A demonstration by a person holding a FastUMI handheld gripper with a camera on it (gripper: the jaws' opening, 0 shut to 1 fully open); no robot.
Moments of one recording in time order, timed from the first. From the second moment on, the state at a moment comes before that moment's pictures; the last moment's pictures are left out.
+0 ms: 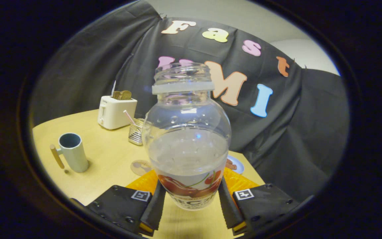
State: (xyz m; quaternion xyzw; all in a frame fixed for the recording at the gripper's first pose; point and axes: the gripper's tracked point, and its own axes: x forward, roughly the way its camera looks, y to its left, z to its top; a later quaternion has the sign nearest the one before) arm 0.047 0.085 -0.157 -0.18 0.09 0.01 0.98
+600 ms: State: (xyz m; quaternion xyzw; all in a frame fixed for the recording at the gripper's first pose) arm 0.072 0.129 -0.090 -0.35 0.01 -0.02 0.94
